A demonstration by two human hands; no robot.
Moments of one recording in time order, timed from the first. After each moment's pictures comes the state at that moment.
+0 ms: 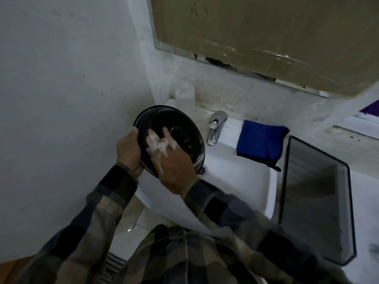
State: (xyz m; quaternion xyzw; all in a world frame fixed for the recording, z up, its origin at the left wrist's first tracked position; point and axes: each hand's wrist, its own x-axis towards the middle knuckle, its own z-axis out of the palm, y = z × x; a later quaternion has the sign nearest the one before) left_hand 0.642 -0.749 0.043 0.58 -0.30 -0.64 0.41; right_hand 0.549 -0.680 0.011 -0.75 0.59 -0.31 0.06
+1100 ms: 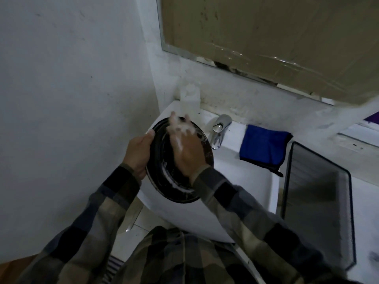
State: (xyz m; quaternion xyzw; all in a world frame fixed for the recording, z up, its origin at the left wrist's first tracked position) left_hand 0.644 -0.750 0.041 0.56 -0.40 -0.64 0.34; right_hand 0.523 -0.711 0.025 -0.63 0.66 -0.36 0.19
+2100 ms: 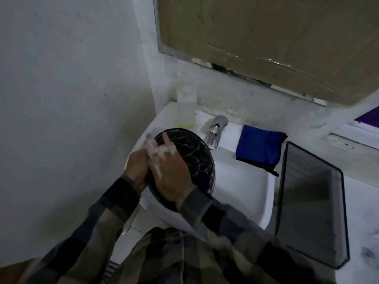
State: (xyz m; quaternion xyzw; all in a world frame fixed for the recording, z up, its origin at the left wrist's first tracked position) left_hand 0.647 -0.726 0.035 0.54 -0.39 -0.67 0.32; right_hand 0.566 -0.681 0.024 -0.70 0.64 -0.27 0.17
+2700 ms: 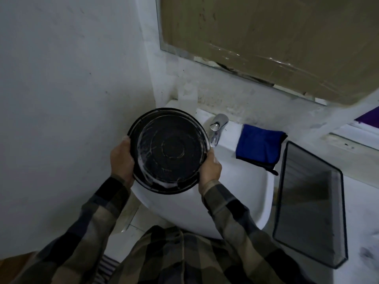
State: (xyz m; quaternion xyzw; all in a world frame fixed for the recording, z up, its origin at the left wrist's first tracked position) left_hand 0.672 -0.741 0.014 0.61 -0.38 -0.53 0.45; right_hand 0.503 -0.666 -0.013 -0.01 0.74 -0.55 0.39
